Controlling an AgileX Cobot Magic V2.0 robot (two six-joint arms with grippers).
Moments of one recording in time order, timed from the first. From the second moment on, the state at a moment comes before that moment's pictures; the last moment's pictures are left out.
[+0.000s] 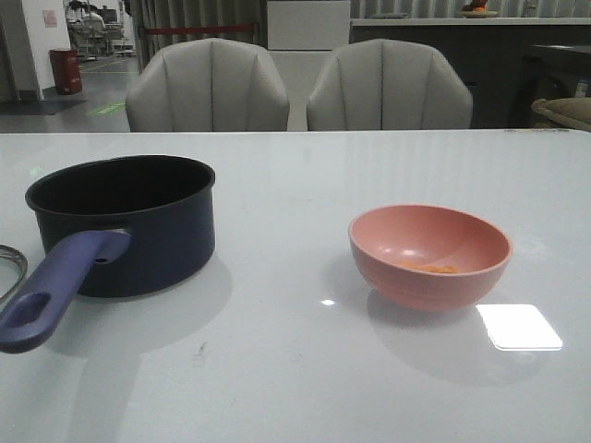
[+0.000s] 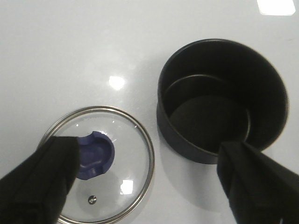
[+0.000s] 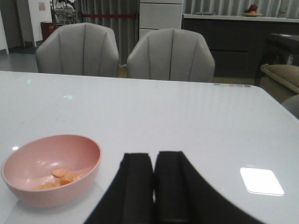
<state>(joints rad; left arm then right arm) -0.15 1.05 -0.94 0.02 0.67 -0.14 0.11 -0.01 0.03 -0.05 0.04 0.09</state>
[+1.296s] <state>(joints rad) -0.35 0.09 -0.34 0.09 0.48 -0.14 0.11 0.26 -0.27 -0.04 0.11 0.10</state>
